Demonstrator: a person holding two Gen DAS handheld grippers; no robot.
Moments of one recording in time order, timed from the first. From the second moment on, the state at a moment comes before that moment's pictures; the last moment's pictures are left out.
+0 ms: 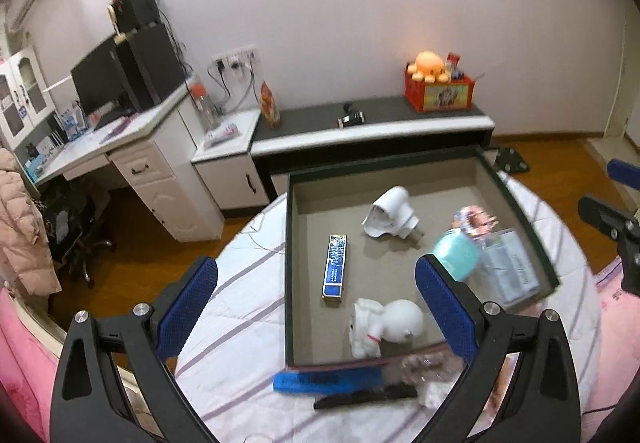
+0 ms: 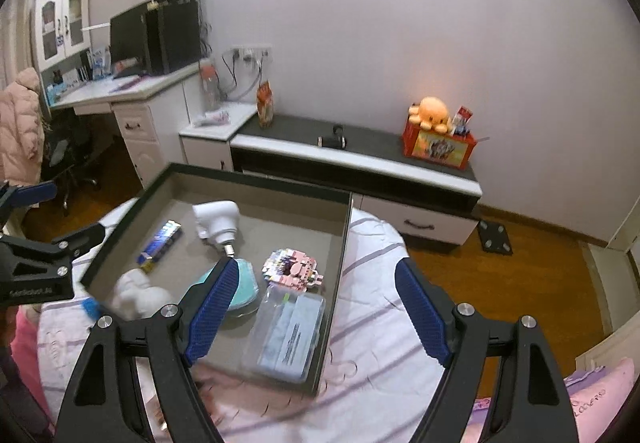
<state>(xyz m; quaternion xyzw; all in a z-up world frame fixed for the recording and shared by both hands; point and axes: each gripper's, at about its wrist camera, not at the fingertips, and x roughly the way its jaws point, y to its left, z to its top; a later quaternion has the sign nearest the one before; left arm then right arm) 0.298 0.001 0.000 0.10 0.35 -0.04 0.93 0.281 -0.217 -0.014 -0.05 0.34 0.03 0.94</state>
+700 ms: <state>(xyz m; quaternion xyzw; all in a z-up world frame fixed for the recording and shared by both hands) 0.080 0.032 0.026 0.04 0.22 -0.01 0.98 0.064 -0.181 0.009 -0.05 0.24 0.03 0.97</state>
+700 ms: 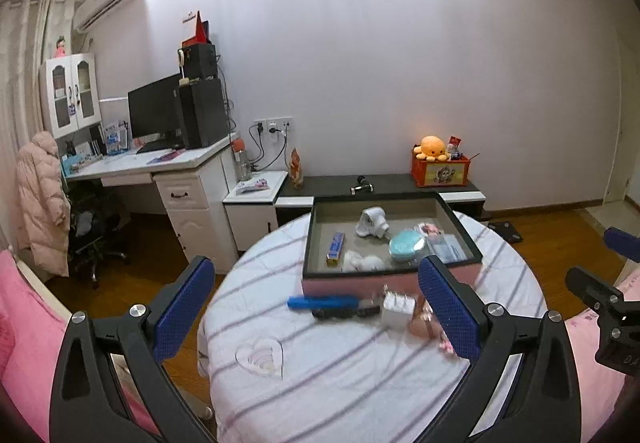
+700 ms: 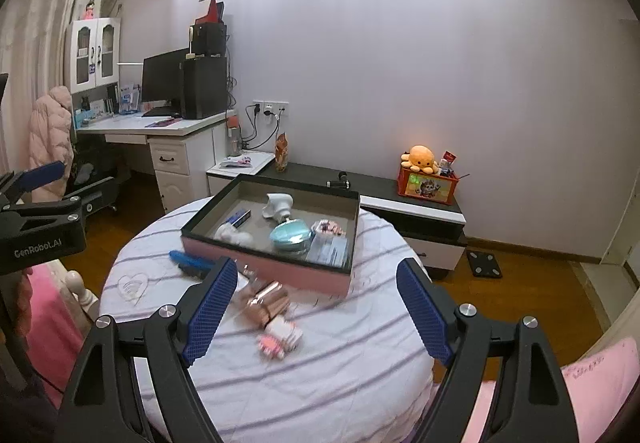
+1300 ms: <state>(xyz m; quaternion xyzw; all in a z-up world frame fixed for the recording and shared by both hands) 0.064 0.033 0.005 0.03 0.25 -0.01 0.97 0.015 -0.184 -0.001 -0.04 0.23 0.01 0.97</state>
